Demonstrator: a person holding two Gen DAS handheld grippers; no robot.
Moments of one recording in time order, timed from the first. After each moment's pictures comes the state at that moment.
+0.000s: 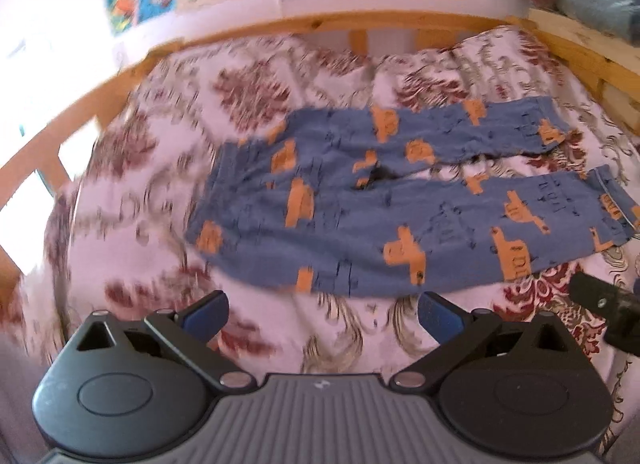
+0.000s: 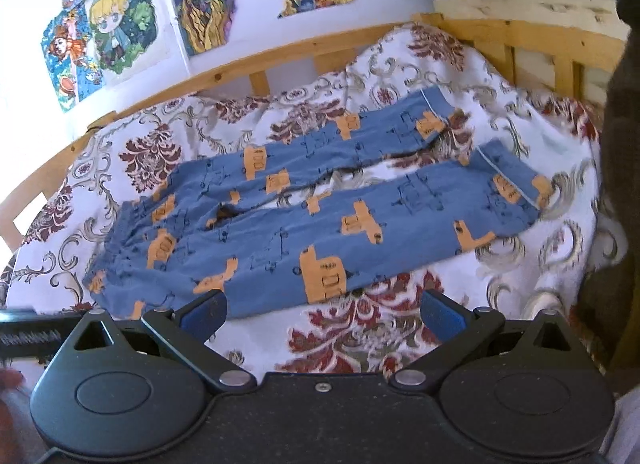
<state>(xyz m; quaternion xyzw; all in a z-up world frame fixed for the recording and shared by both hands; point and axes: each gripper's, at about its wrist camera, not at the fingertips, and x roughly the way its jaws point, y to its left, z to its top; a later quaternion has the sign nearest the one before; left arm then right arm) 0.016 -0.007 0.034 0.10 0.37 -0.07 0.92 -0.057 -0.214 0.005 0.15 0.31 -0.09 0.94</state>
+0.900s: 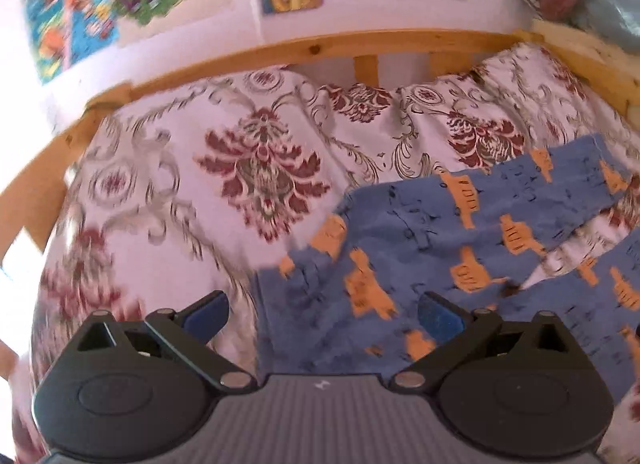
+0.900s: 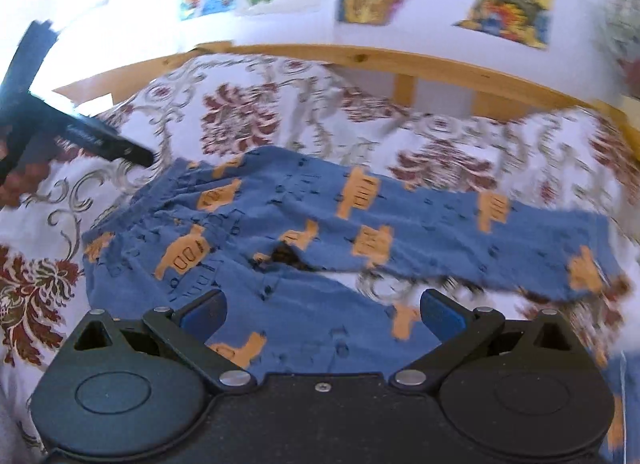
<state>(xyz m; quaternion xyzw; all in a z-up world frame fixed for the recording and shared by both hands) 0.266 0.086 0.025 0.15 0.35 -0.17 0.91 0.127 -0.204 -0.001 -0.05 0.32 0.11 0.94</state>
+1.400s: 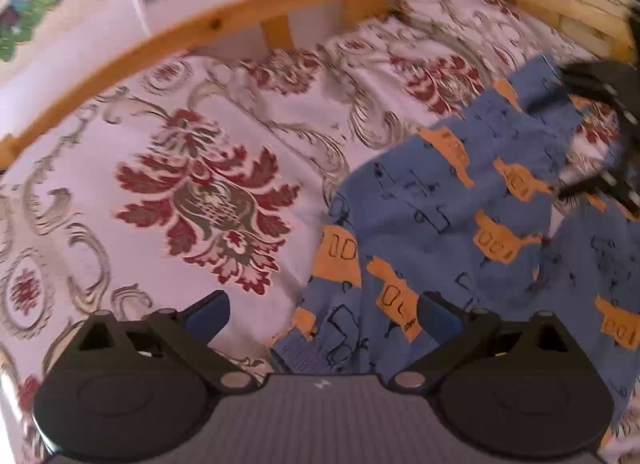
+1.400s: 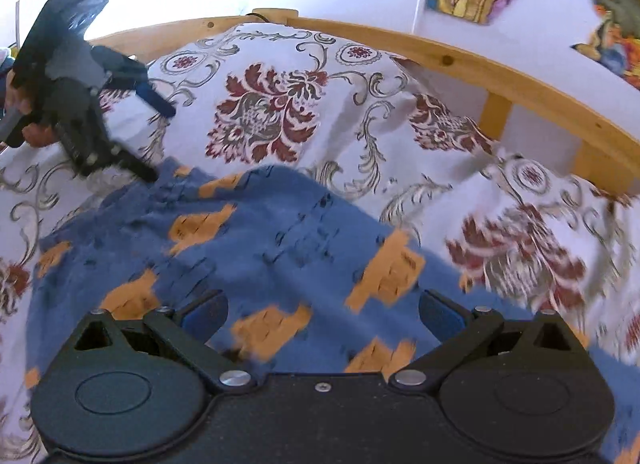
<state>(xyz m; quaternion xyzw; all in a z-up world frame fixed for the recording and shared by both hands) 0.367 0.086 0.001 0.25 0.39 -0.32 0.83 0.298 -0.195 -0.008 -0.13 0.34 0.23 0.91</state>
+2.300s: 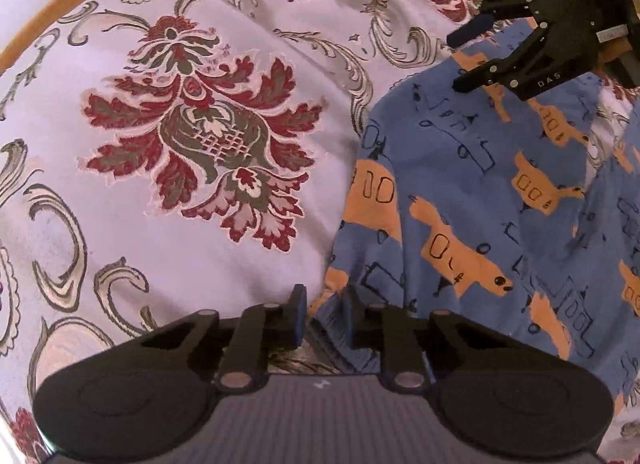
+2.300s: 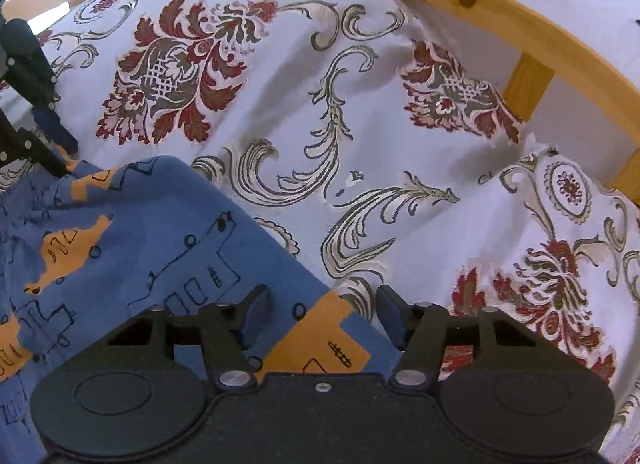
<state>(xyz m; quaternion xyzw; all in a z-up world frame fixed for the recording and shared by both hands) 0.419 0.087 -0.023 0.28 0.50 -0.29 0.76 0.440 -0.183 -0.050 -0.18 0.42 0.22 0.86</state>
